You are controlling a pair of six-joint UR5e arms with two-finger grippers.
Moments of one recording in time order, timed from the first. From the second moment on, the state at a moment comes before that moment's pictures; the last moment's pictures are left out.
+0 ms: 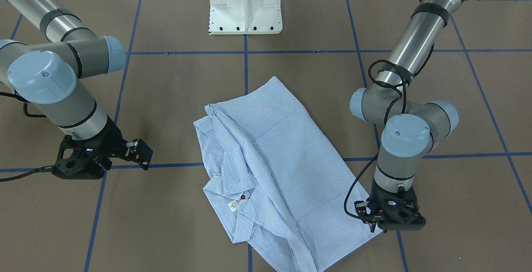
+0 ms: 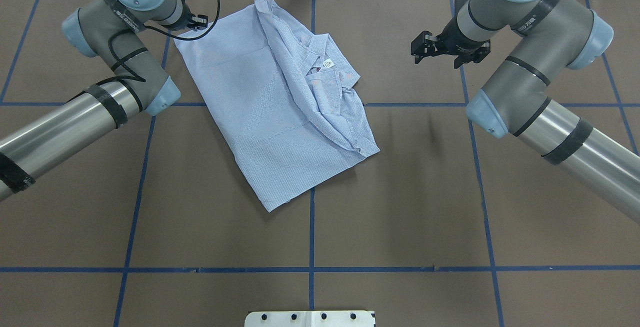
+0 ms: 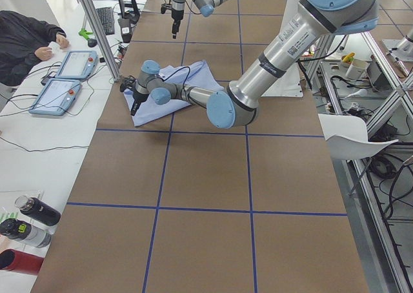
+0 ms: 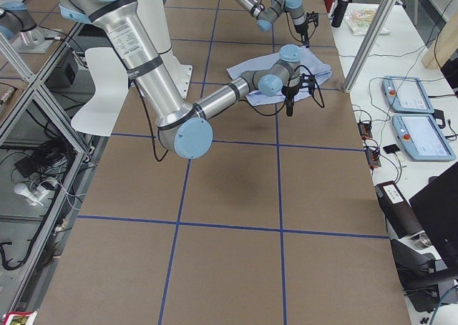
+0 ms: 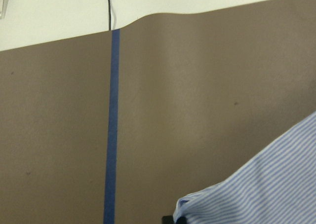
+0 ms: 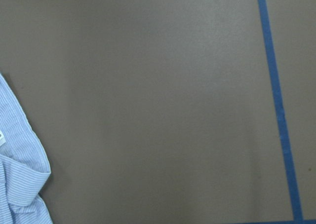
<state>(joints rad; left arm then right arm) -0.91 -2.36 -0.96 -2.24 -1.76 -0.83 0.89 -1.00 1.50 -1.31 2.03 1.06</state>
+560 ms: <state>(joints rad) -0.91 -2.21 -1.16 -2.26 -1.85 -0.84 0.68 -0.96 1.55 -1.33 1.86 1.46</state>
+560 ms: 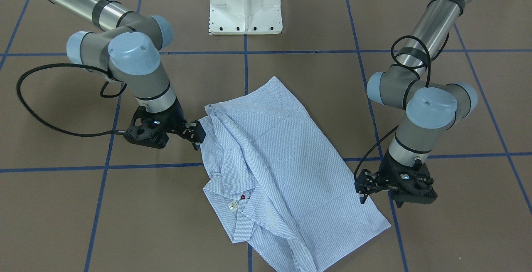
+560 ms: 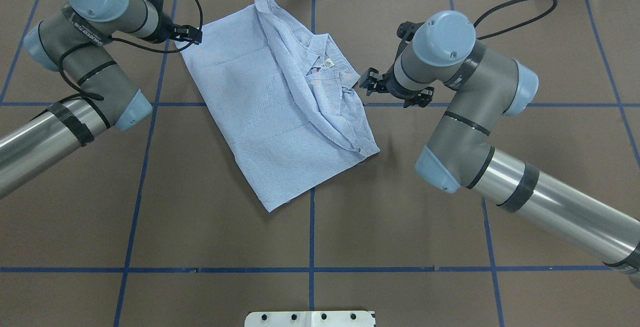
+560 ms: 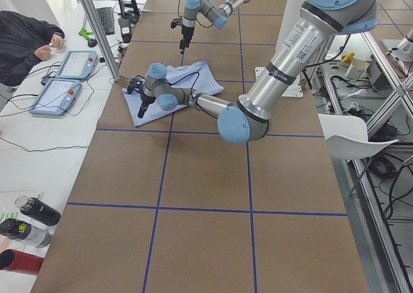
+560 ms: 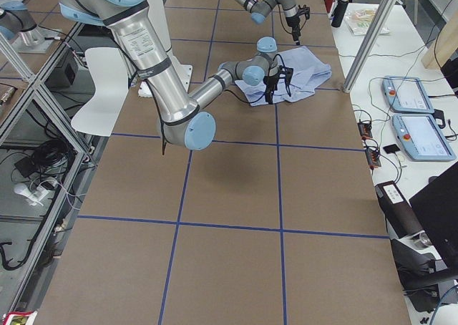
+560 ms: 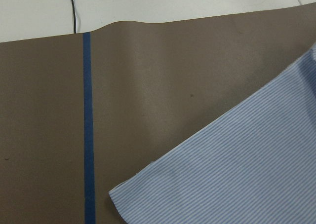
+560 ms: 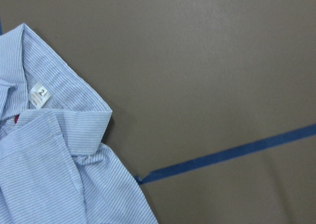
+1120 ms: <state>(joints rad) -0.90 -2.18 -1.16 -2.27 -1.85 -0.86 0.61 -0.98 1.60 -1.42 1.83 1.76</state>
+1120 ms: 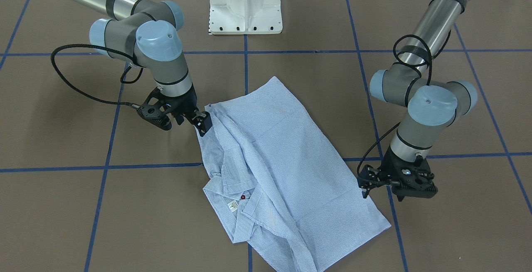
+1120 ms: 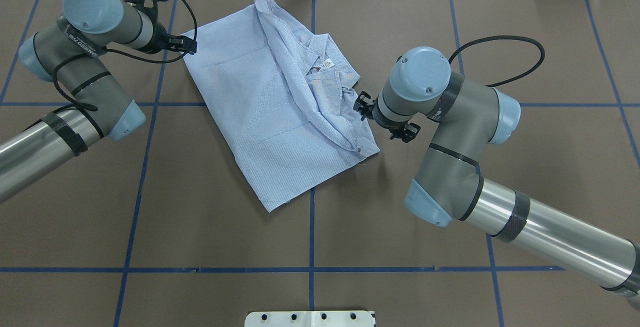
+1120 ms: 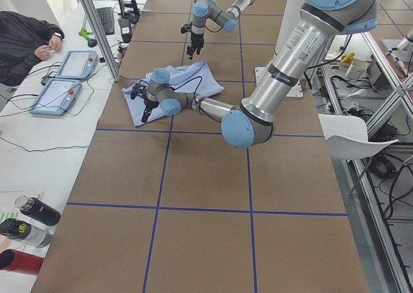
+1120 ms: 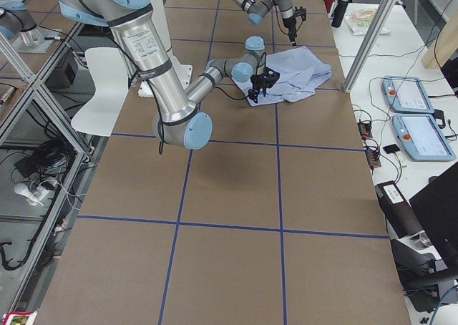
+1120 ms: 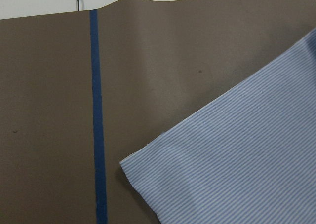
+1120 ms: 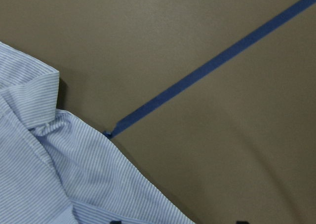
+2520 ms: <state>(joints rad) -0.90 -2.17 -1.16 -2.27 -1.85 -0.85 0.52 -0.99 1.58 -1.43 1.71 1.81</state>
